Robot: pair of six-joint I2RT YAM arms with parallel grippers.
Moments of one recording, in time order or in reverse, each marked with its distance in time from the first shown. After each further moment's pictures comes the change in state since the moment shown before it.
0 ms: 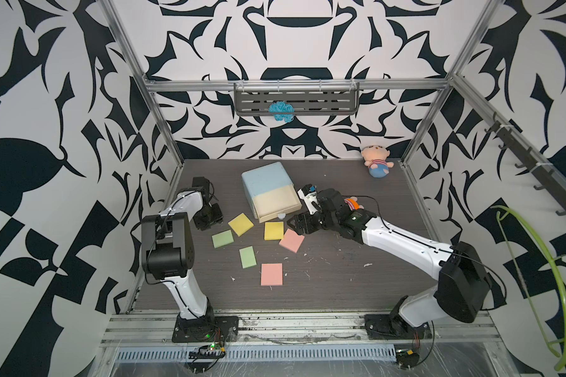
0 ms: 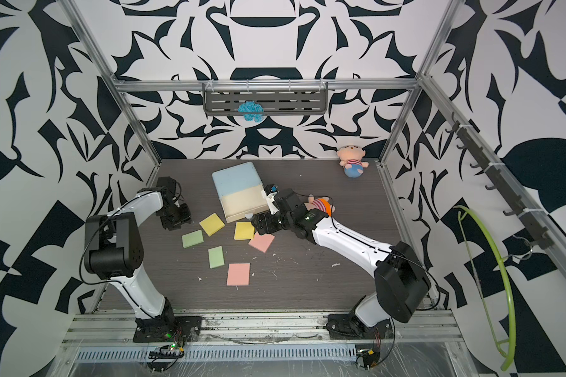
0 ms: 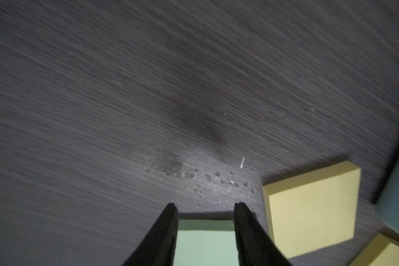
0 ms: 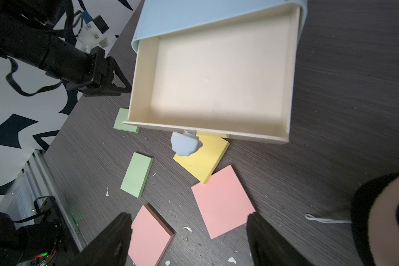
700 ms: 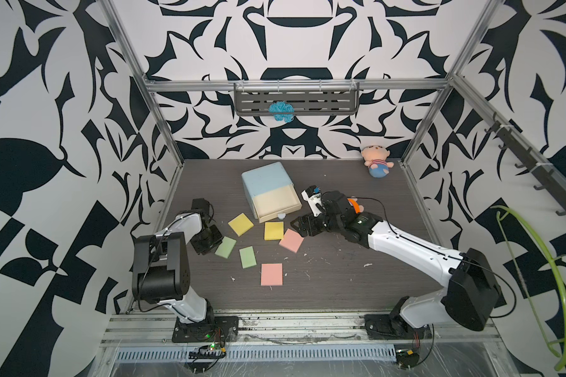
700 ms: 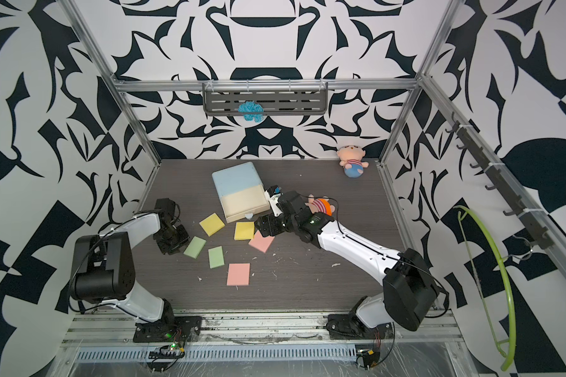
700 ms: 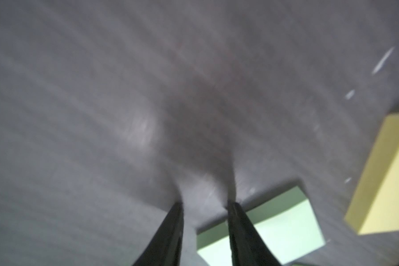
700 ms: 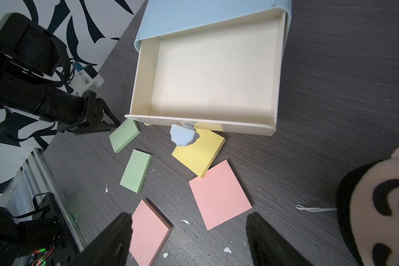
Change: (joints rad) left arm -0.022 -0.270 -0.383 0.041 -0.021 -0.196; right arm 0.000 -0.063 -0.039 -0.002 0.010 -0.009
